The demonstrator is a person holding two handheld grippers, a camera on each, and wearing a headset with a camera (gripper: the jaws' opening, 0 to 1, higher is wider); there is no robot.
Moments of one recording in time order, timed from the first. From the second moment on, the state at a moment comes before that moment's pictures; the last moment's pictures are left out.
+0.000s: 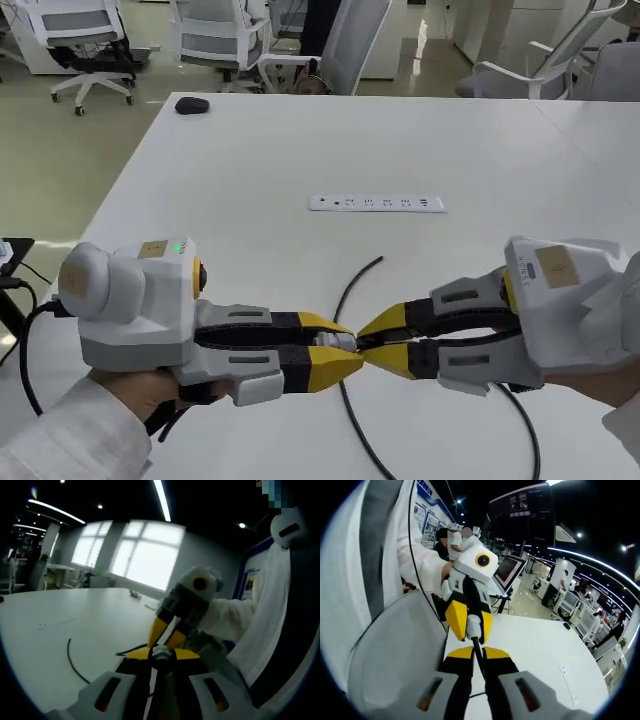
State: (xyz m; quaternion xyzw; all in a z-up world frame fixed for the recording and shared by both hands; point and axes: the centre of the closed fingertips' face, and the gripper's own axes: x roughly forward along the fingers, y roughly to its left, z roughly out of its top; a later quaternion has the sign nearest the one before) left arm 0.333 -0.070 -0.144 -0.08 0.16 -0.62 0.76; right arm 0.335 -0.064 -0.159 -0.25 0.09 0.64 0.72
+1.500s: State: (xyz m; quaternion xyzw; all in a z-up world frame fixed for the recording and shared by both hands) left arm 0.333 -0.056 -0.145 -0.08 0.17 -0.60 0.78; right arm 0.349 -0.118 -0.198 -0.22 0.15 0.60 0.76
